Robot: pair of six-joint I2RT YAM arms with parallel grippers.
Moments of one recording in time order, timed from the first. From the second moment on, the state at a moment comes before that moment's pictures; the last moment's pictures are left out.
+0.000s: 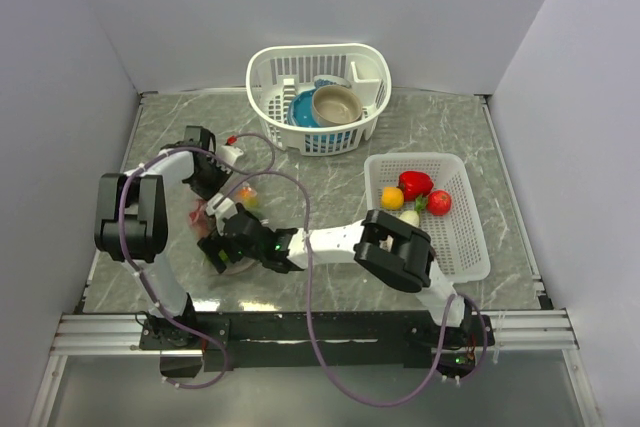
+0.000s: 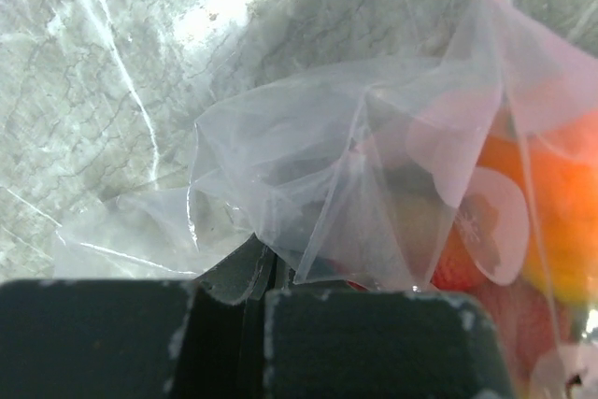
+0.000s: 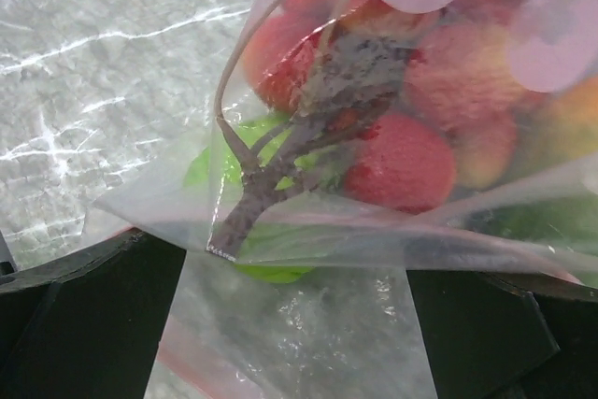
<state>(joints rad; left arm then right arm) -0.06 1.81 1.14 -0.59 0.15 0.57 1.24 2.14 1.40 0.24 0.18 0.25</state>
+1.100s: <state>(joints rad) -0.07 1.78 1.12 -0.60 0.17 0.52 1.25 1.66 0.97 0.19 0.40 0.33</state>
